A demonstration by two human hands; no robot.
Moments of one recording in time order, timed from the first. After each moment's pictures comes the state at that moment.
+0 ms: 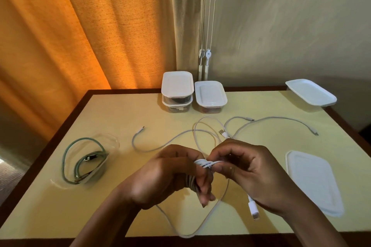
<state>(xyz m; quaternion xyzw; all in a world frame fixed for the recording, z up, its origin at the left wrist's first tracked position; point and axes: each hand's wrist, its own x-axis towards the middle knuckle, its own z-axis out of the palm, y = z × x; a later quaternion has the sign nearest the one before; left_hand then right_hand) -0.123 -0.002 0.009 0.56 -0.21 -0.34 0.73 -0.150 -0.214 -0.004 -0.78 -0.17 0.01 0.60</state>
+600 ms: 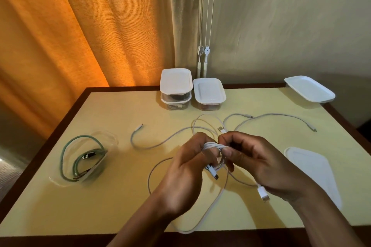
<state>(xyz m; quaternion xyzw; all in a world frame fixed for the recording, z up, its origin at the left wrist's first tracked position) -0.137 -0.043 -0.013 0.69 -0.17 -0.09 0.70 -0.137 -0.235 -0.004 -0.75 -0.19 0.09 0.63</state>
